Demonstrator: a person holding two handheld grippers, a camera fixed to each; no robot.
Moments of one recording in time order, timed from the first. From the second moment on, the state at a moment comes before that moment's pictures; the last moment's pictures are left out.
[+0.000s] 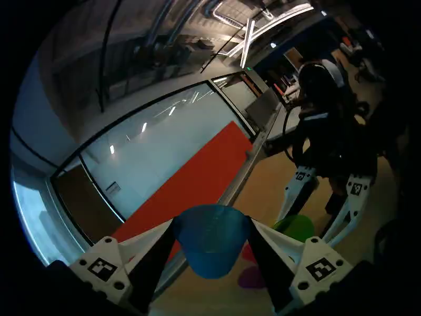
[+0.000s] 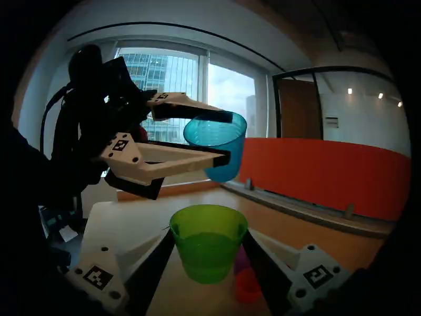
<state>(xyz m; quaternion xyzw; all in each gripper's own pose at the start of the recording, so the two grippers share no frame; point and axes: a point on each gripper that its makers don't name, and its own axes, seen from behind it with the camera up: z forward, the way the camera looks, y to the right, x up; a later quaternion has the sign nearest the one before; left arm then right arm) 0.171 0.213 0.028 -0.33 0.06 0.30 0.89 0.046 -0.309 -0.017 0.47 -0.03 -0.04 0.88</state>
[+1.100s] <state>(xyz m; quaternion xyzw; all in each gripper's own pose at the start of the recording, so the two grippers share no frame) 0.098 0.170 0.060 -0.33 -0.06 0.06 0.94 0.053 -0.302 -0.020 0.46 -0.03 -0.04 0.89</state>
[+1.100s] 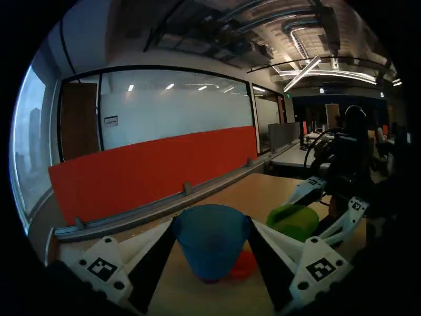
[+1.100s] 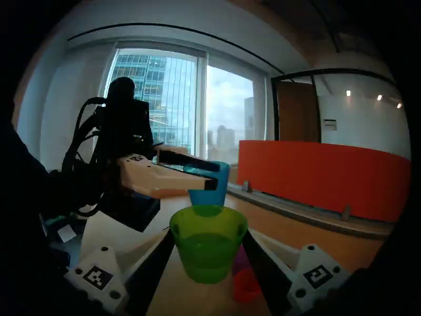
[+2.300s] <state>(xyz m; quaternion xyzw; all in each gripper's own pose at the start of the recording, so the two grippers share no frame) -0.115 0.120 0.073 -0.28 -0.27 0.10 0.92 0.052 -0.287 -0.022 0.45 -0.03 -0.04 0.89</state>
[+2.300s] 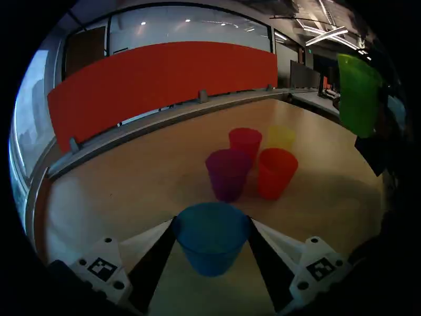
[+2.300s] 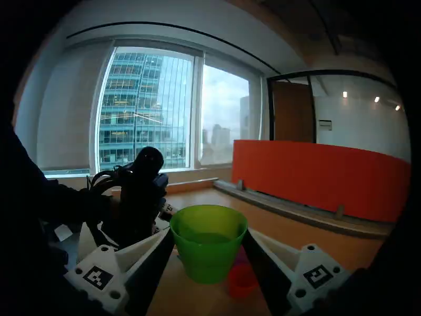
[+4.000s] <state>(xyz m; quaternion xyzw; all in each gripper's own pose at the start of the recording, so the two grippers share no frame) -0.141 0.106 0.058 -0.27 -0.31 0.07 0.91 0.050 -0.290 -0.022 0.45 -0.03 -0.05 0.89</state>
